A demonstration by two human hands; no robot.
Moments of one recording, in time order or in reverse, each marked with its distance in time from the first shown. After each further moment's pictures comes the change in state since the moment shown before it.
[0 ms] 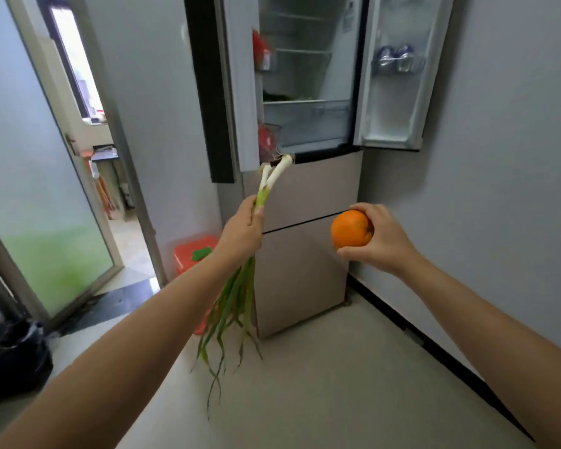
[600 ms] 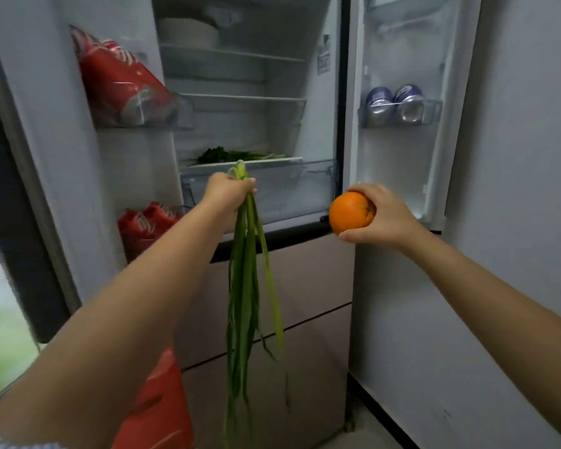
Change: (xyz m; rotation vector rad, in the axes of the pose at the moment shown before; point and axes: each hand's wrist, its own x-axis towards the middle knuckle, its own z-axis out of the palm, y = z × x) left_hand 0.499 0.052 0.149 -0.377 0.176 -0.159; right_hand 0.451 0.186 -0.078 -0.064 0.071 -0.169
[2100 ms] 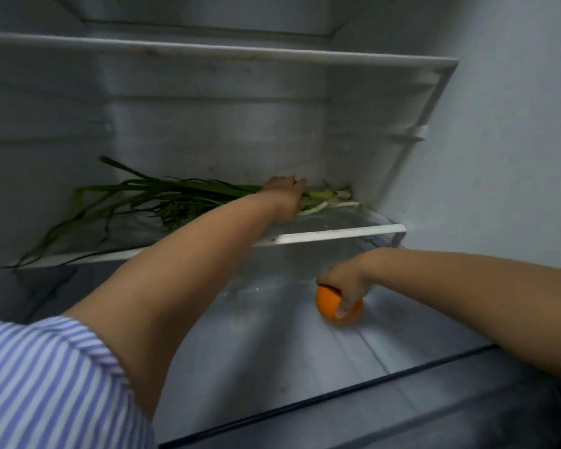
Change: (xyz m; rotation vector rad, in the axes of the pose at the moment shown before) left_hand 0.601 -0.071 0.141 1.510 -0.254 0.248; right_hand 0.580 0.201 0.256 -0.825 -1.109 -0.226
